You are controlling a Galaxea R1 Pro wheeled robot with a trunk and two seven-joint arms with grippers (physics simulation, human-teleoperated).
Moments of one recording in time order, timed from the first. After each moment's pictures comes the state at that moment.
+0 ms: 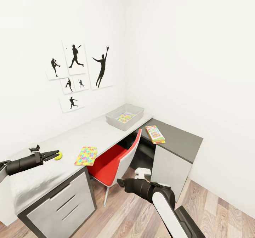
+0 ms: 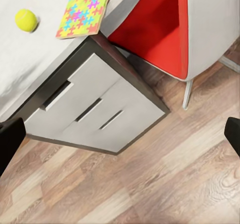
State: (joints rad) left arm -0.99 0.55 0.49 -0.13 -0.21 0.40 -1.57; right arm -0.31 0.05 0.47 -1.52 -0.79 0.75 -0.32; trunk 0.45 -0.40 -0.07
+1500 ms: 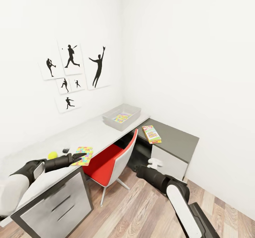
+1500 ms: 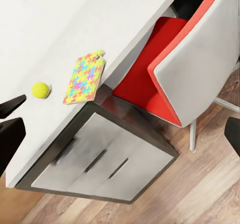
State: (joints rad) left arm -0.99 0.33 0.49 -0.13 -0.21 0.46 -1.22; right arm -0.30 0.02 0.30 -1.57 -0.80 0.67 -0.19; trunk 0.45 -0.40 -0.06
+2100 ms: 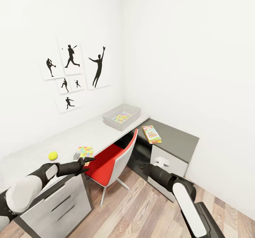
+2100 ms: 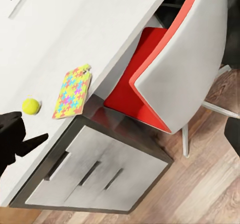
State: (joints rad) left arm -0.98 0.23 0.59 -0.06 -0.13 0.67 -0.87; right arm -0.30 0.01 0.21 -1.57 -0.80 0.68 -0.18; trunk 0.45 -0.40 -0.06
